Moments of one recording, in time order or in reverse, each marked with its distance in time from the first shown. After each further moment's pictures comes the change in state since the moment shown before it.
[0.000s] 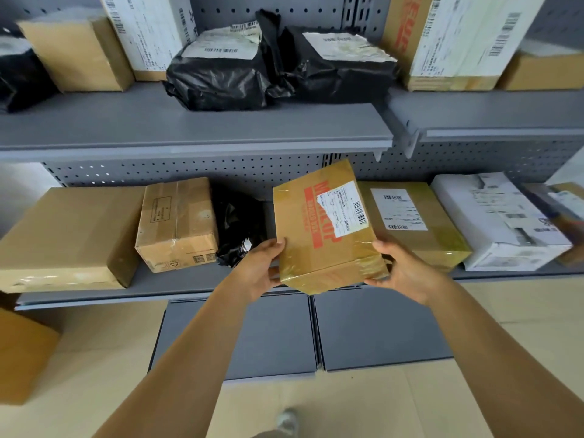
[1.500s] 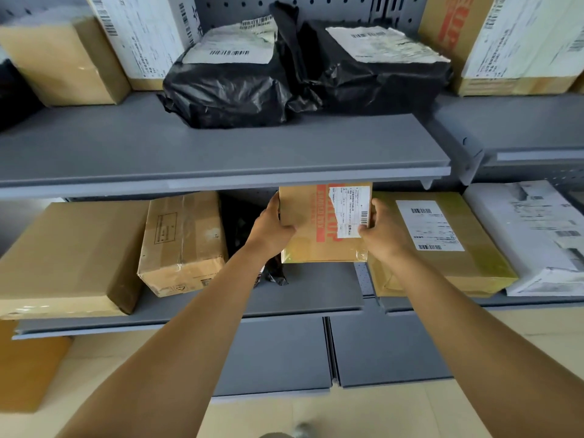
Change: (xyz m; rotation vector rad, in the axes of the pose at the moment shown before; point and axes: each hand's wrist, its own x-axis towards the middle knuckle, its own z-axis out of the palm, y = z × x) left_hand 0.072 0.084 -0.005 0.862 0.249 0.425; right_hand 0.117 -0.047 0.058 -0.792 0.445 -0.217
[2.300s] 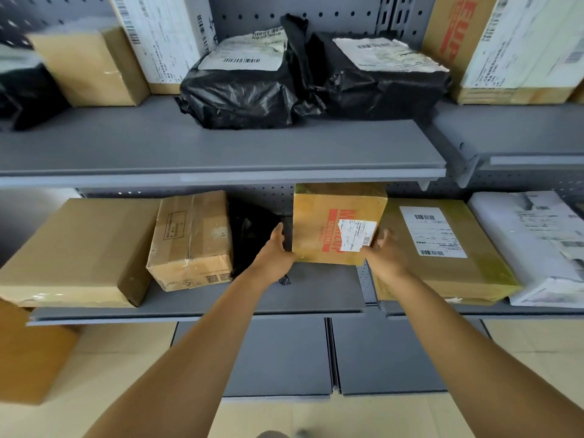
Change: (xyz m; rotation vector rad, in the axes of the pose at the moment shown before) left_hand -0.026 -0.031 0.019 -0.091 -0.132 -0.197; right_hand -0.020 0.024 0.014 0.180 -0.022 0.148
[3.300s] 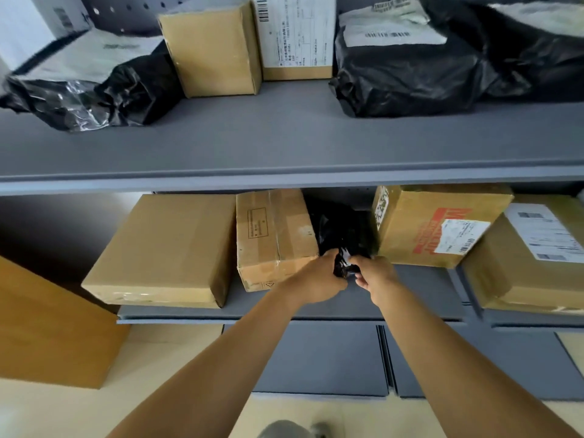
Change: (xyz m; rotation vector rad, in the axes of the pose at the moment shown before) left_hand -0.024 -0.055 -0.091 0.315 -0.268 0.153; right_hand -0.023 -0.055 0.195 0.485 -0.115 0.364
